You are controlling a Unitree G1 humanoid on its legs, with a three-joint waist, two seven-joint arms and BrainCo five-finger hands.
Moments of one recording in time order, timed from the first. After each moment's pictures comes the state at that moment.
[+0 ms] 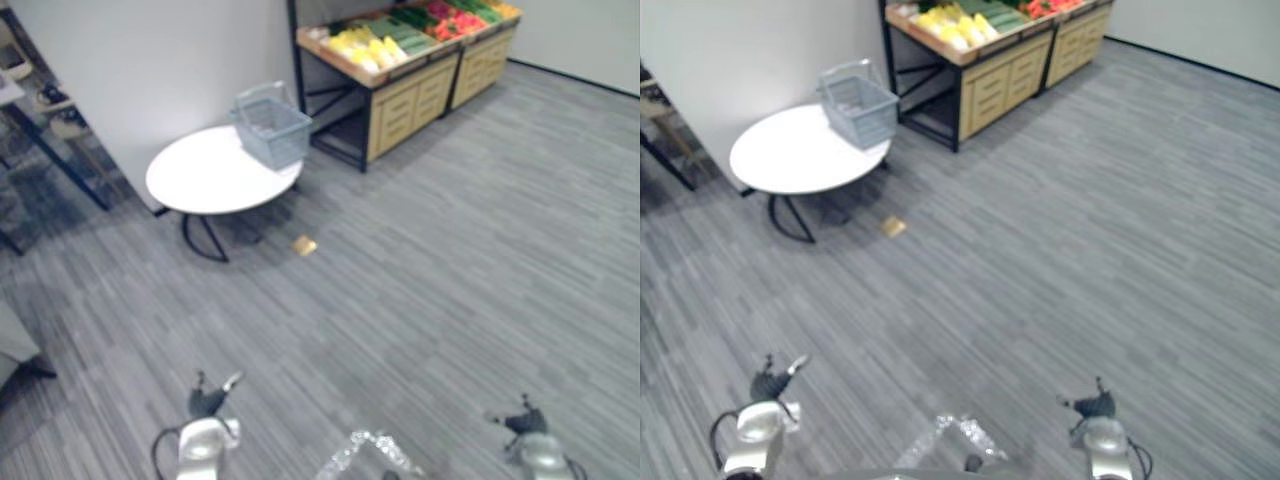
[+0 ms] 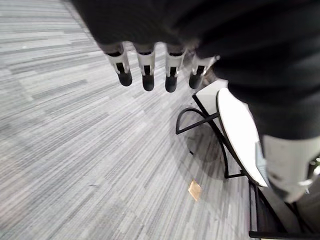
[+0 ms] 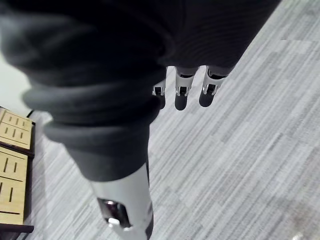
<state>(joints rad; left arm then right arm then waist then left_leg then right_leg) 0.03 0.20 0.27 0.71 0.10 -0.07 0.26 0.04 -0.18 -0.33 0.76 -0.20 0.01 -0.14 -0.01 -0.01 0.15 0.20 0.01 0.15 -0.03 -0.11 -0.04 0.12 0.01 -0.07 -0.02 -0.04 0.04</state>
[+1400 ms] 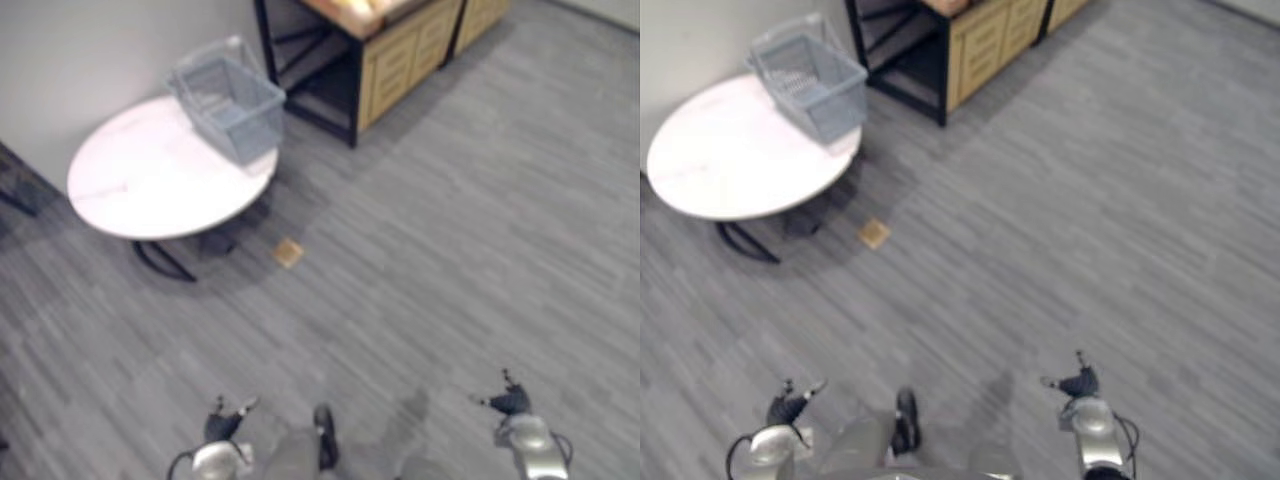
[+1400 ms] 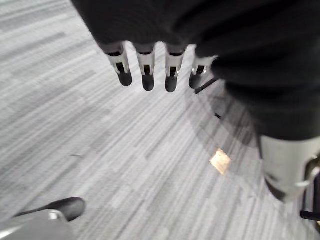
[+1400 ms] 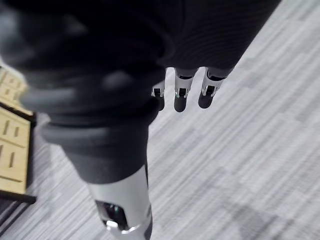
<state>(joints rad) 0.14 0.15 0.19 0.76 0.05 -0.05 0.21 0.04 -0.18 -0.18 0.67 -0.24 0.01 -0.12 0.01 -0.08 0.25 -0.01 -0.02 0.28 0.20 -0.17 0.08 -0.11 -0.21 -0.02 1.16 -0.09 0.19</state>
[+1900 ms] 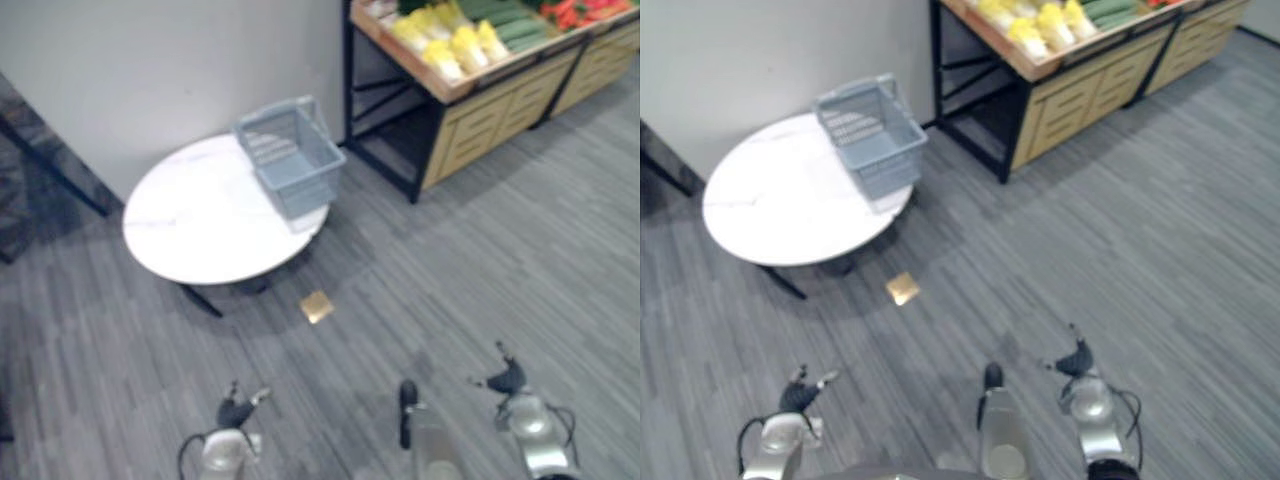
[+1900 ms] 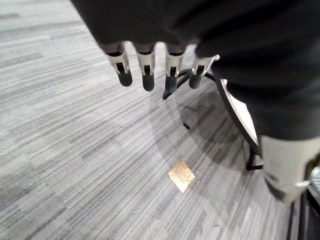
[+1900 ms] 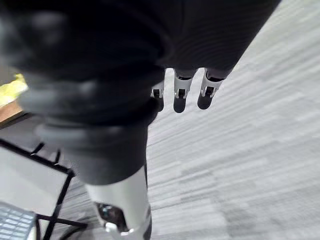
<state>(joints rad) 0.11 0.13 0.13 0.78 0.09 -0.07 0.22 -0.02 -0.28 -0.10 0.48 -0.36 0.01 -0.12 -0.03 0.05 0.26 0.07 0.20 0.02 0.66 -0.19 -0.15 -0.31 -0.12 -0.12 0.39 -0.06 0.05</state>
